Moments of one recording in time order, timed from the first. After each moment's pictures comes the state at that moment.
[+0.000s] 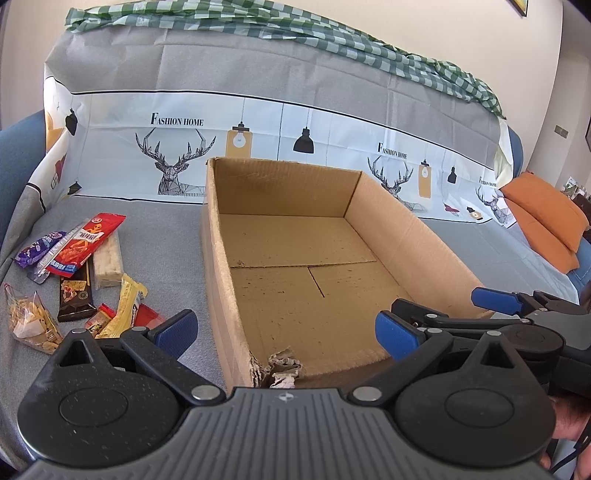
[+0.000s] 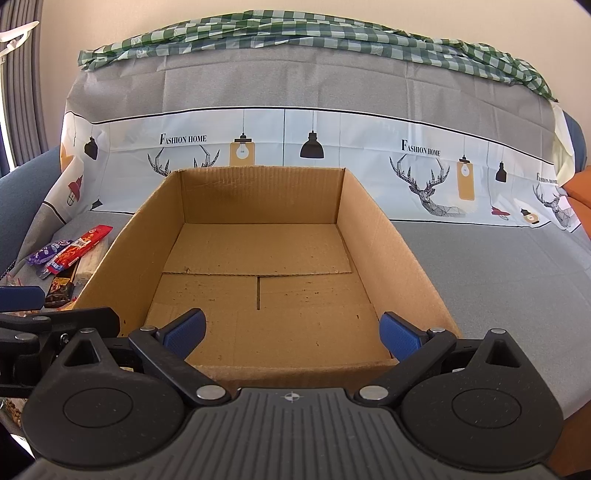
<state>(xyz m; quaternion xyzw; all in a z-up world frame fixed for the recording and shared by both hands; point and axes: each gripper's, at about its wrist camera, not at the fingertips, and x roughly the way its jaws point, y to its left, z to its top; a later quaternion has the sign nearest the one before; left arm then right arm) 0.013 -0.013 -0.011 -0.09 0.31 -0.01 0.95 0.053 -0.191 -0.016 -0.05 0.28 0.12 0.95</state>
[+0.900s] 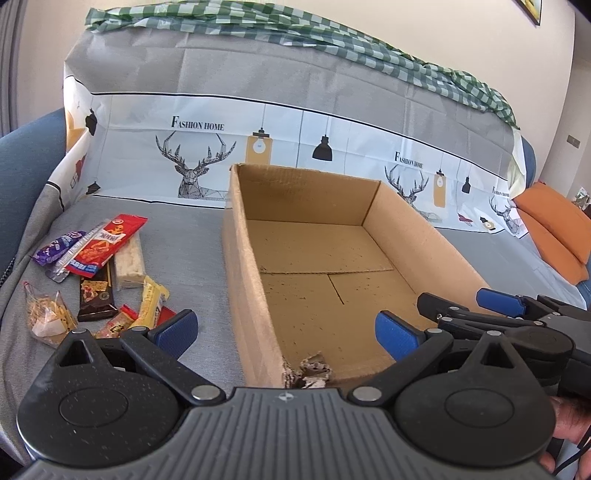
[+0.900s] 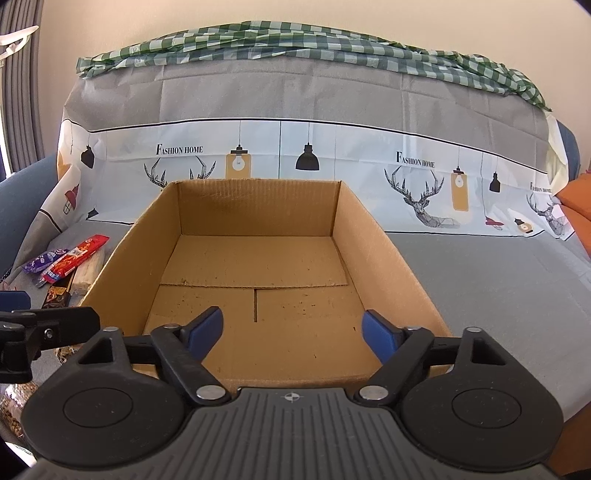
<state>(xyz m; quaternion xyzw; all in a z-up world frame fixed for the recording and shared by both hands) 0.009 0.006 -0.004 -0.10 0.31 0.01 0.95 0.052 -0.184 -0.012 -0.05 0.26 0.11 0.96</state>
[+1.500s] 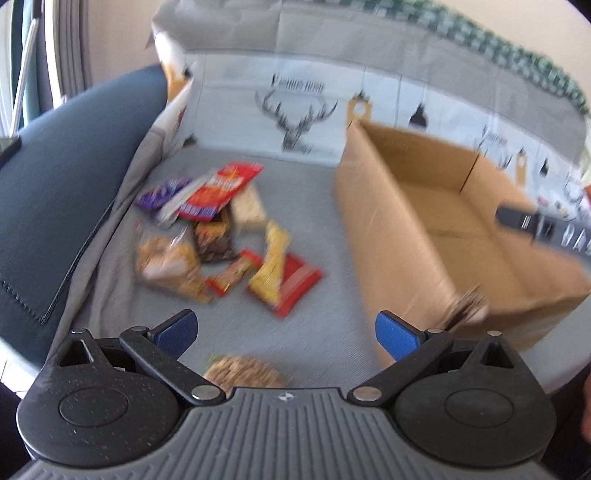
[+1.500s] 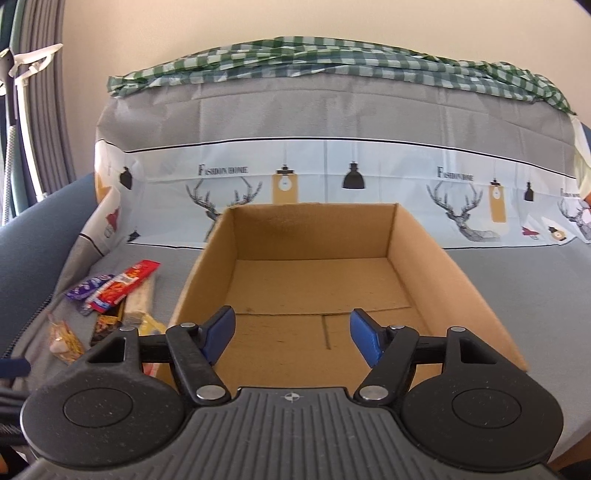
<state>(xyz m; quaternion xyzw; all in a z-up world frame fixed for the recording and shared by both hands) -0.025 0.078 -0.036 -0.08 0.39 0.13 0.91 0.046 -0.129 0.006 -0.02 0.24 0.16 0.96</state>
